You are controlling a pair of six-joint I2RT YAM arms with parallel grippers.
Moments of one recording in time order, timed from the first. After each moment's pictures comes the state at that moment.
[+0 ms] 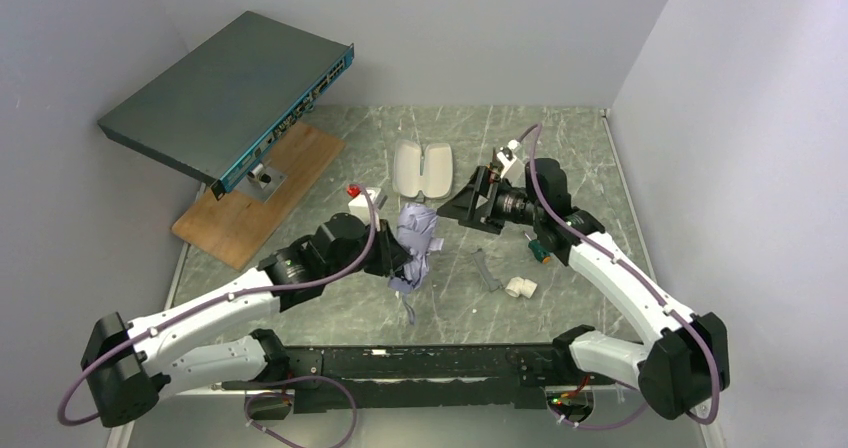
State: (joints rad) left arm -0.92 1.01 0.73 -0.21 -0.05 -0.70; right arm 0.41 1.13 0.83 -0.18 -0.58 0.81
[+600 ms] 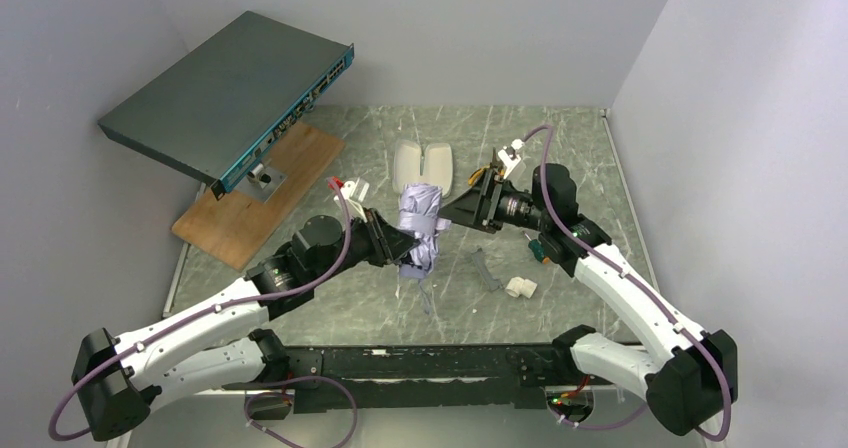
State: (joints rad) left arm -0.90 0.90 0.66 0.03 -0.01 -0.82; right arm 0.44 1.04 0.80 -0.06 -0.64 0.90
